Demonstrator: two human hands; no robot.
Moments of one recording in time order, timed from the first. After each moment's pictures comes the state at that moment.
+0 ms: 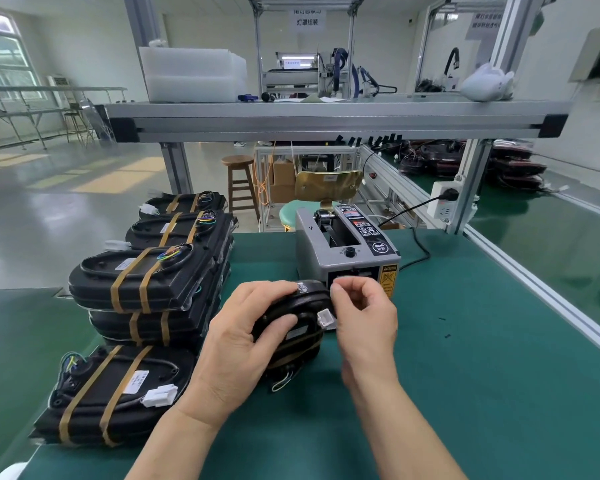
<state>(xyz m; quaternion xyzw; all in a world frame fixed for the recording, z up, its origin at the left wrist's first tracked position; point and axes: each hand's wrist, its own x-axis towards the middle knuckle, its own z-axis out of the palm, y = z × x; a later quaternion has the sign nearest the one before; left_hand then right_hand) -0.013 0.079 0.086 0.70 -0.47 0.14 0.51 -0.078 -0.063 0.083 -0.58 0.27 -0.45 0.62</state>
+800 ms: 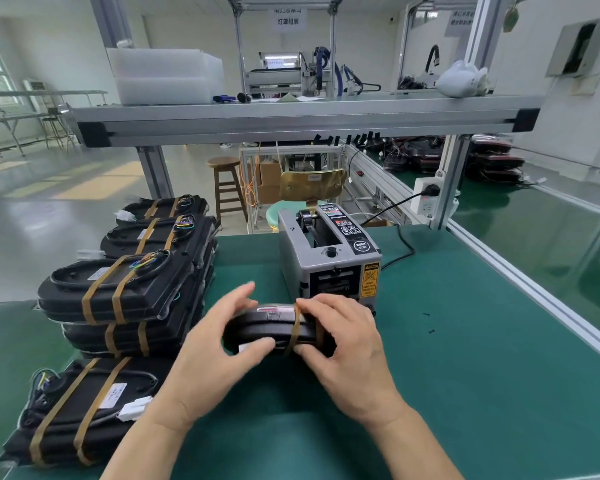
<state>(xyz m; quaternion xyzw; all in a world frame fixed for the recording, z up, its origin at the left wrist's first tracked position) 0.004 0.085 0.071 0.74 -0.41 -0.02 0.53 -0.115 -0.082 0.058 -0.88 0.08 -0.39 0.26</state>
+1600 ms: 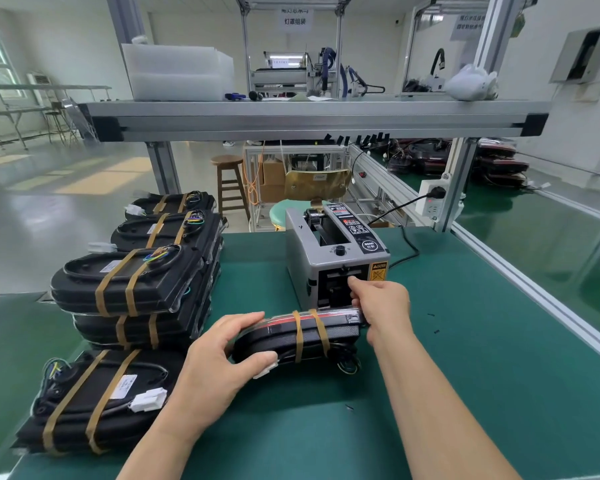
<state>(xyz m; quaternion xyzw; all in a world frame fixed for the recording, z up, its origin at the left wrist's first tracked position) 0.000 0.097 0.051 0.76 -0.36 -0.02 0.55 -0.063 -0.138 0.073 -0.56 0.44 -0.33 0.62</state>
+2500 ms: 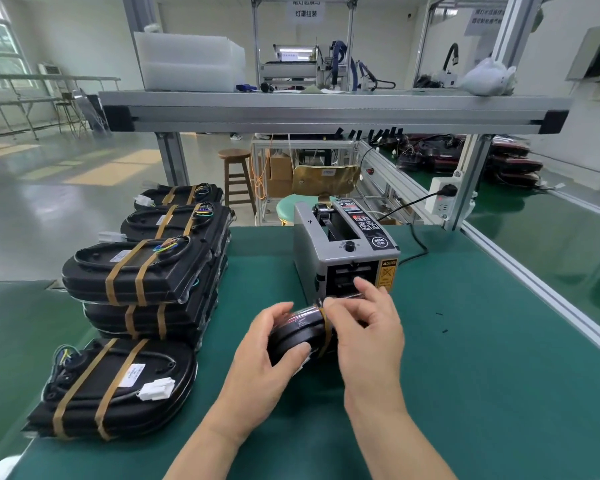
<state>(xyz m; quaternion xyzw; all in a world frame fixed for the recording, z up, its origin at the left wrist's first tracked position) -0.033 0.067 0.048 0.72 -0.37 -0.05 0.58 -0.103 -0.047 0.078 -0.62 0.29 -0.43 0.59</state>
